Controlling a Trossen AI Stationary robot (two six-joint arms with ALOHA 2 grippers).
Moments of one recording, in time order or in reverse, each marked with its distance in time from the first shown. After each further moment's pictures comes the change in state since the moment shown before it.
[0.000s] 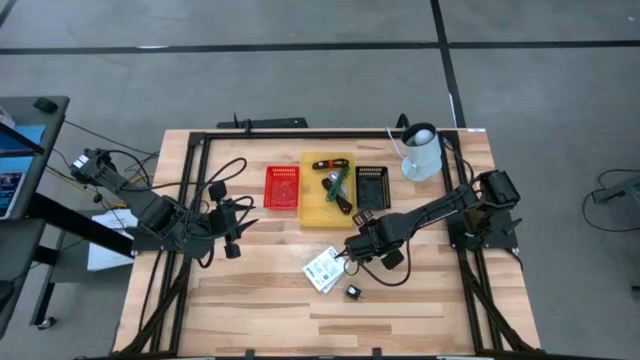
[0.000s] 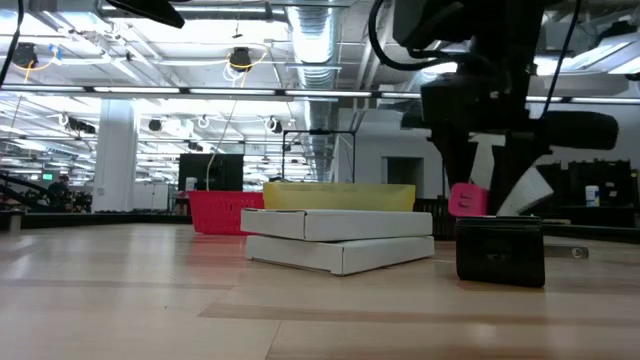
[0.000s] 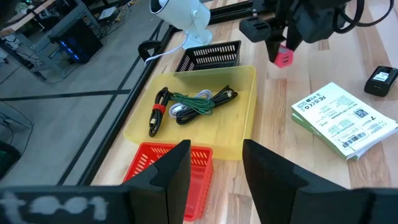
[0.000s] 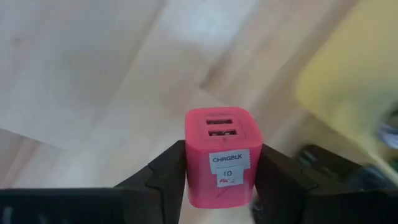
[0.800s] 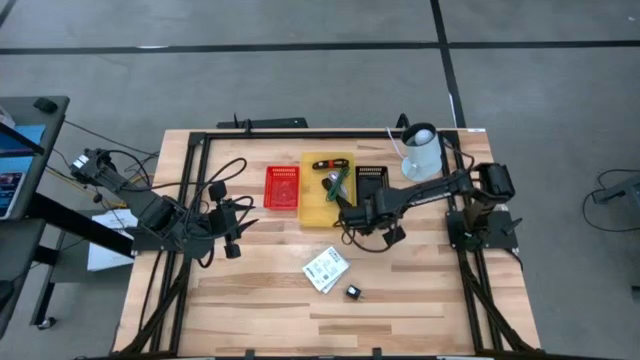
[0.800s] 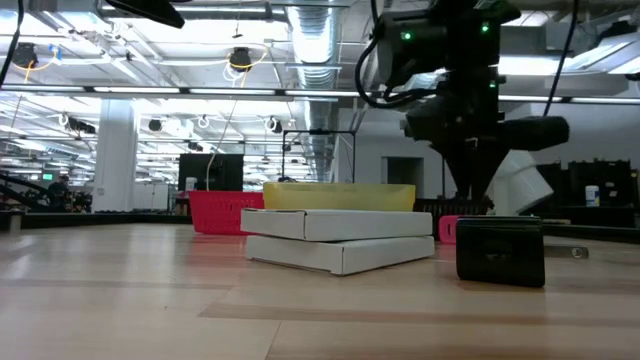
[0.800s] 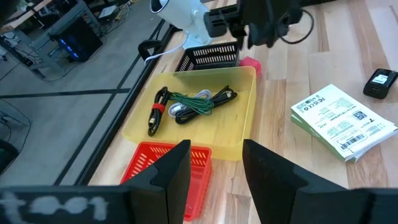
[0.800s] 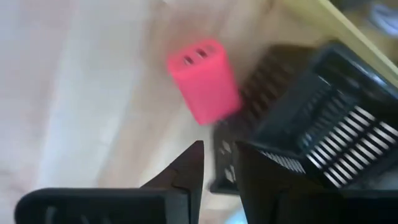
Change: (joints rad) left arm 0.000 0.000 0.000 0.000 0.000 -0.014; right arm -0.206 0.000 0.044 -0.189 0.045 -0.038
